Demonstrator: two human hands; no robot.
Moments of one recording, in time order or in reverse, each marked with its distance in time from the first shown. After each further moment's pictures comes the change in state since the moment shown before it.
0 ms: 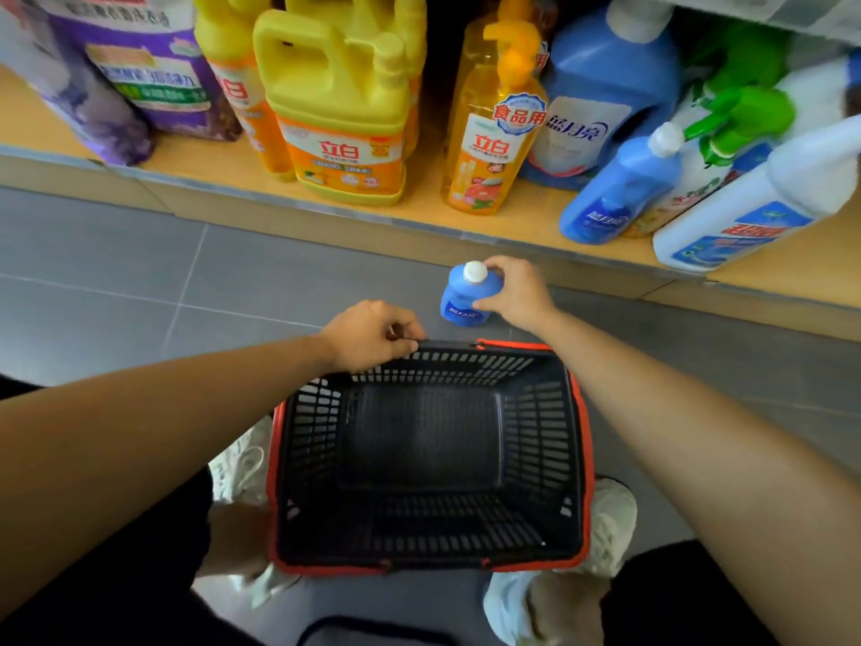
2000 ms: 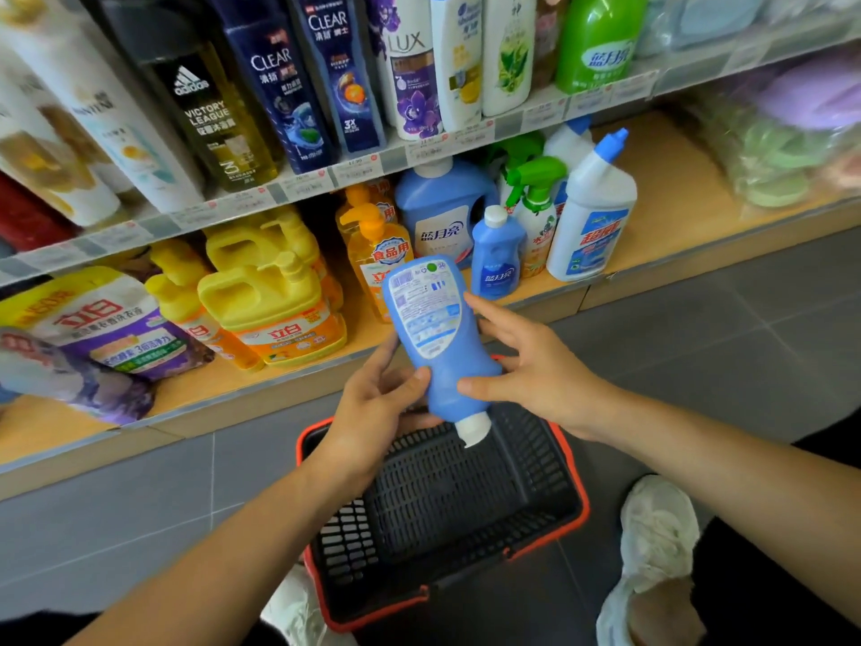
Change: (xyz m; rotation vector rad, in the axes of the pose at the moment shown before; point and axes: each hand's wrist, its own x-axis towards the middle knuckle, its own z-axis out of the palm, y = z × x) left_hand -0.057 0.160 -0.046 -0.992 0.091 0.076; right_hand -0.183 -0.077 -0.108 0.973 0.108 -0.159
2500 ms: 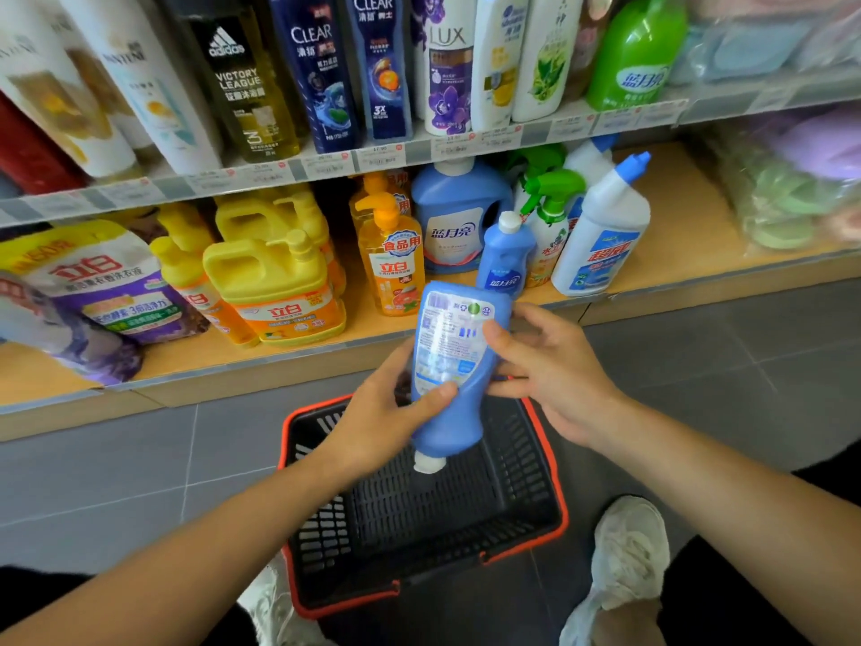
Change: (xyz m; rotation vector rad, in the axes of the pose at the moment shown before) left_hand 0.003 -0.019 -0.005 0.391 -0.065 0.167; right_hand 0.000 -0.010 -0.001 0.293 0.160 0.108
